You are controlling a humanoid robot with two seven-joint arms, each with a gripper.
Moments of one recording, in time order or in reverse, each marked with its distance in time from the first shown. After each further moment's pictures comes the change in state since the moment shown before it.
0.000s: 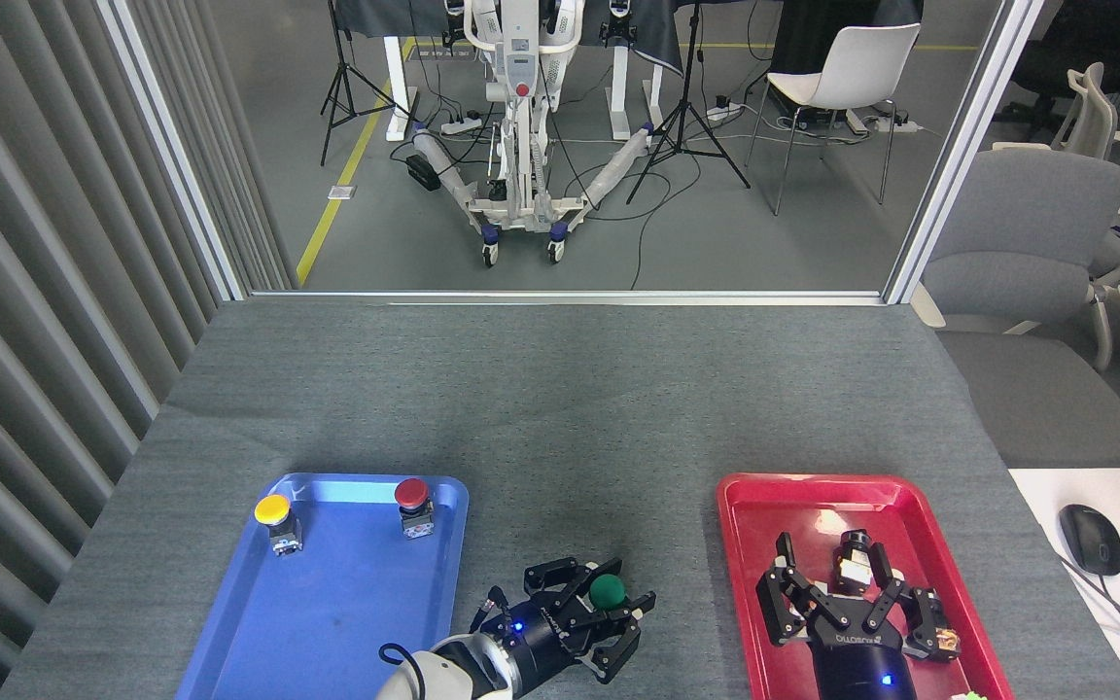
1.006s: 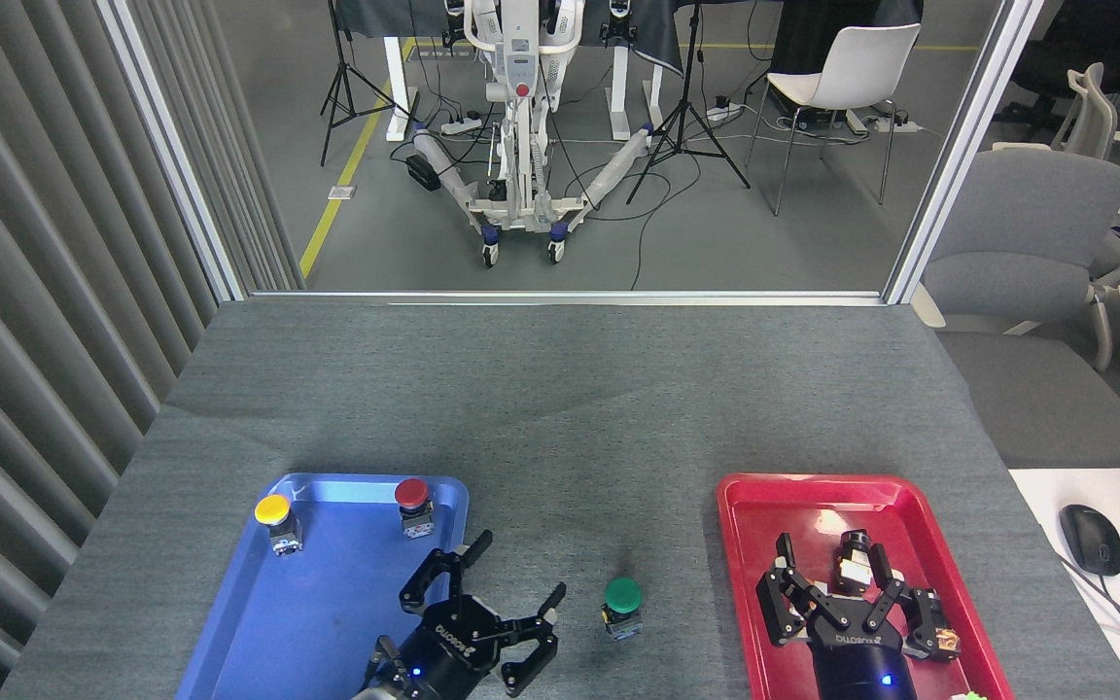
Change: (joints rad) left arm 0.369 0.193 0.099 -0.644 0.012 0.316 -0.011; right arm 0.000 -0.001 0.000 0.001 0.000 0.000 -0.004
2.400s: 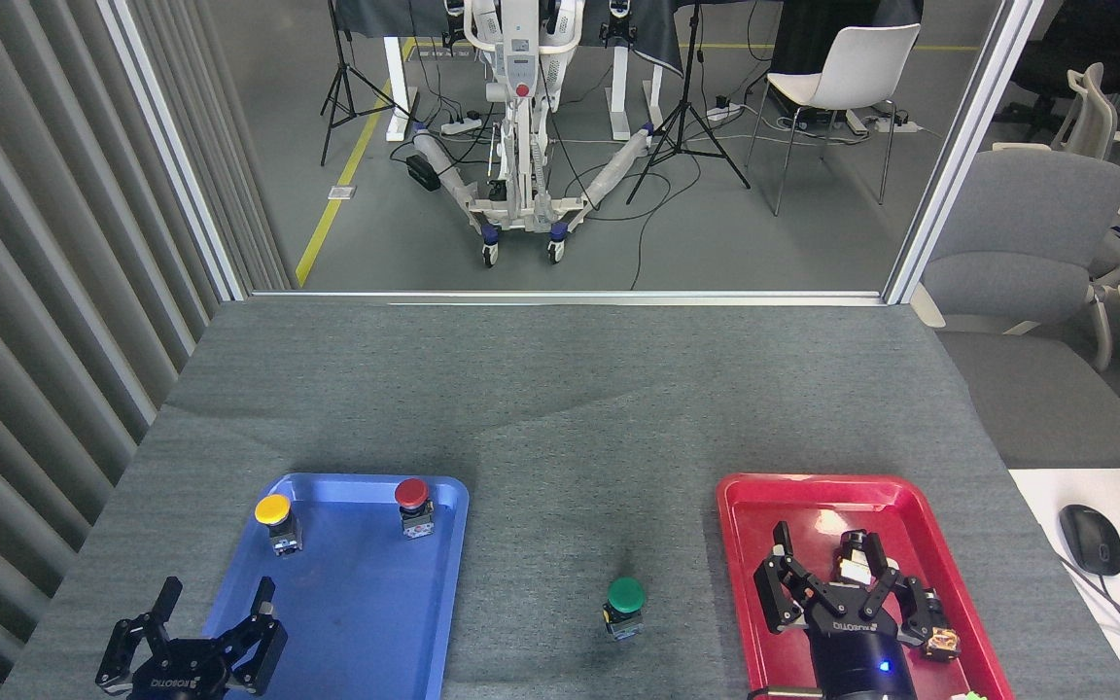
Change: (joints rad) left arm 0.192 0.093 0.488 -0.083 0.186 0.040 -0.046; right arm -0.034 -0.011 0.010 0.031 -0.044 -0.005 0.002
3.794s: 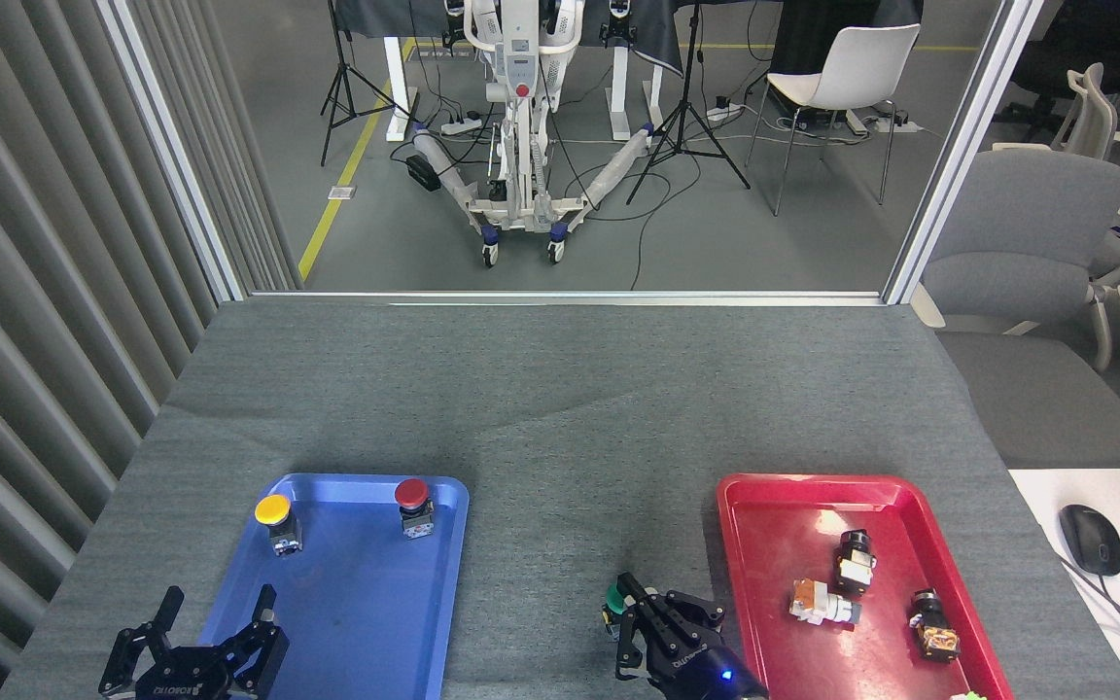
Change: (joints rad) left arm 0.000 -0.005 0.000 0.024 0.003 0.003 0.002; right arm -0.074 0.049 0.191 0.210 0.116 -0.343 0.139
